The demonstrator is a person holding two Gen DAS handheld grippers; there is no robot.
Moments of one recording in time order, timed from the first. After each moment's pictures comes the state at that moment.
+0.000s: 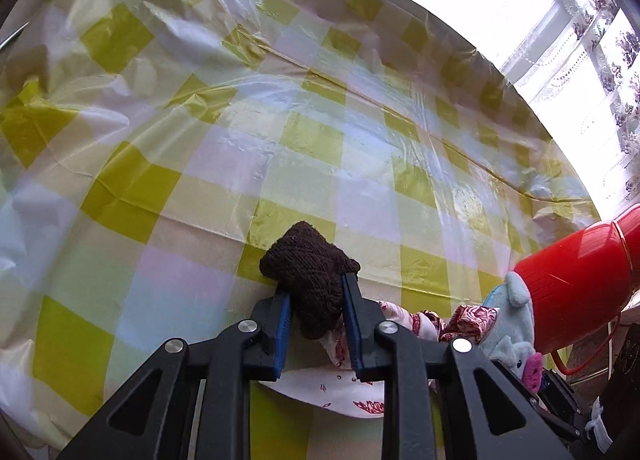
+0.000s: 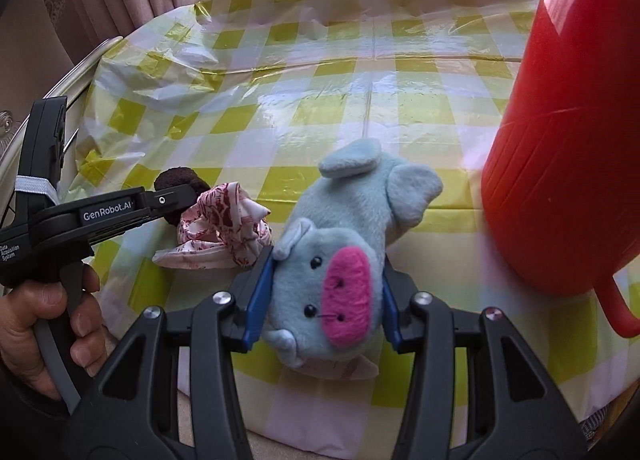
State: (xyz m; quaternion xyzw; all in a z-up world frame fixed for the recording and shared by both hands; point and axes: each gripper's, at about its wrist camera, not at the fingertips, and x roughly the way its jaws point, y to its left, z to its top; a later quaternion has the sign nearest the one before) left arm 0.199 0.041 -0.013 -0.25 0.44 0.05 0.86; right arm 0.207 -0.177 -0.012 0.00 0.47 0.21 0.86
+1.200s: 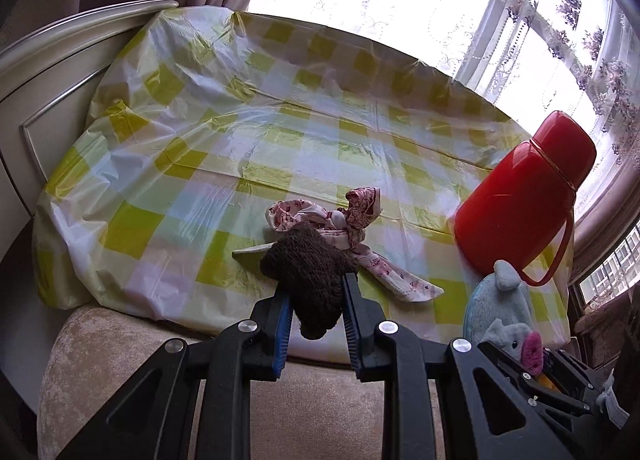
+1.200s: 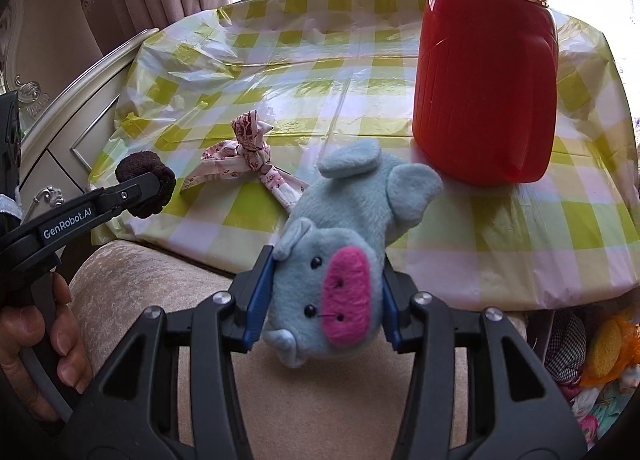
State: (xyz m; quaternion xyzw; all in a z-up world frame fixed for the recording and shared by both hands) left arm 0.072 -0.053 0.038 -0.17 0.39 0.07 0.90; right arm 0.104 -0.246 0.020 -0.02 0.44 0.22 0.87
